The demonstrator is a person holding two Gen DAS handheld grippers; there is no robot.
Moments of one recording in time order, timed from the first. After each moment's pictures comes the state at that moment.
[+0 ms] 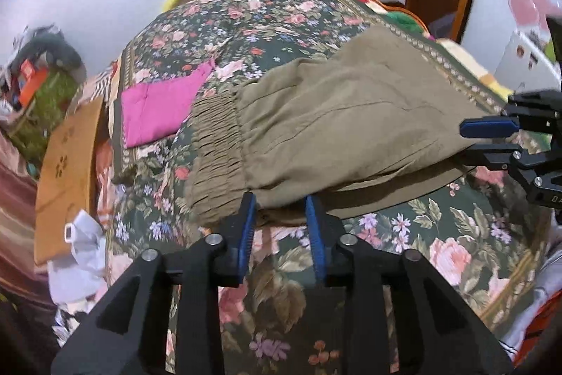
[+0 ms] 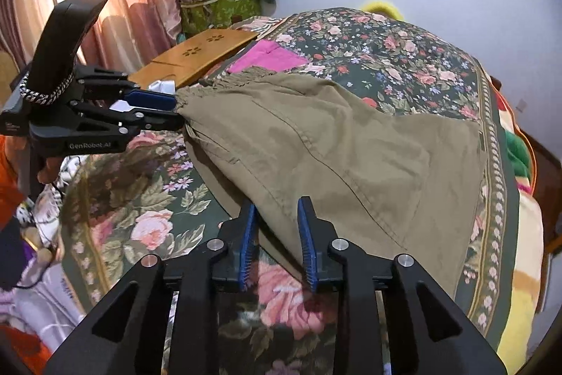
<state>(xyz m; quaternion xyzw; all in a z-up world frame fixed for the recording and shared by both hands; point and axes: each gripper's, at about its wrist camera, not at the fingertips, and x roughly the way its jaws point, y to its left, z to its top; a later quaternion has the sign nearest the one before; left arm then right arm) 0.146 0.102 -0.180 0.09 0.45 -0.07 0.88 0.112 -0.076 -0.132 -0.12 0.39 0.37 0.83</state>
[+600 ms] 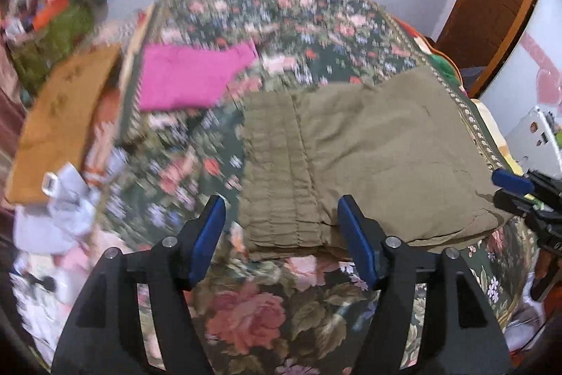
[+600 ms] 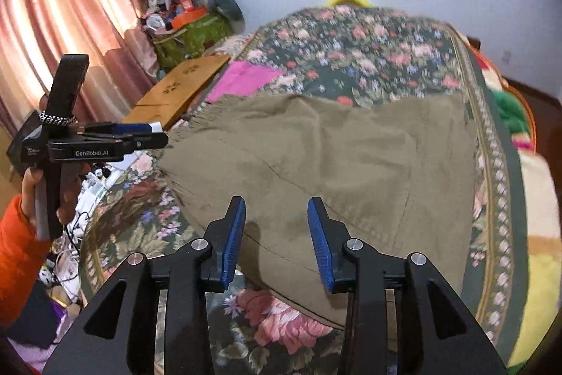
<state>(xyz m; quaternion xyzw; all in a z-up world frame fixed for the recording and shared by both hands) 0.186 0.158 -0.190 -0.05 0.49 -0.03 0.87 0.141 -0.087 -0.134 -0.01 0.42 0.33 0.84</state>
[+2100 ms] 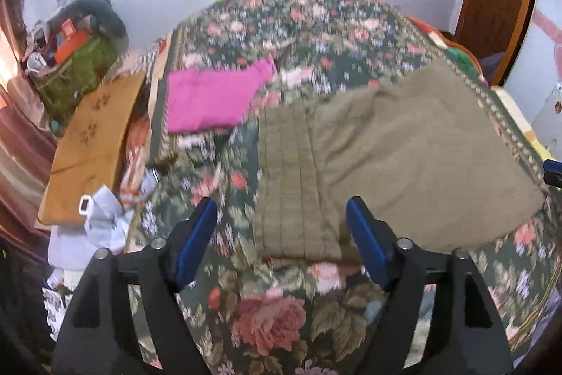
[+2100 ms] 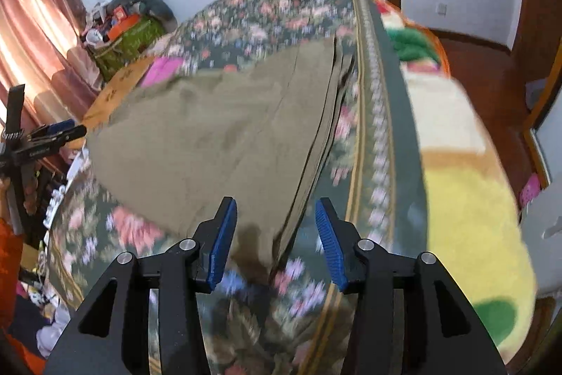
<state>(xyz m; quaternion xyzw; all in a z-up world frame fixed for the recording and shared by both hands) 0.175 0.143 -0.173 0.03 0.44 0.02 0.90 0.133 -0.219 -0.140 0.02 0.45 0.23 0.86</state>
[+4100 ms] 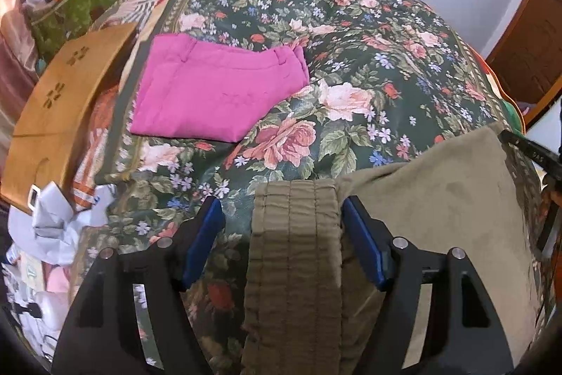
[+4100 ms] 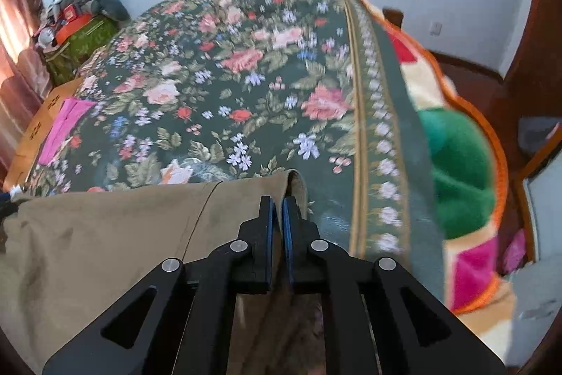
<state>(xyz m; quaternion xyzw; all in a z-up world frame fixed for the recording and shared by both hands) 0.314 0.187 -0.227 -0.07 0.49 0.06 0.87 0.367 -0.178 -0.182 -0.05 0.45 0.17 0.87</state>
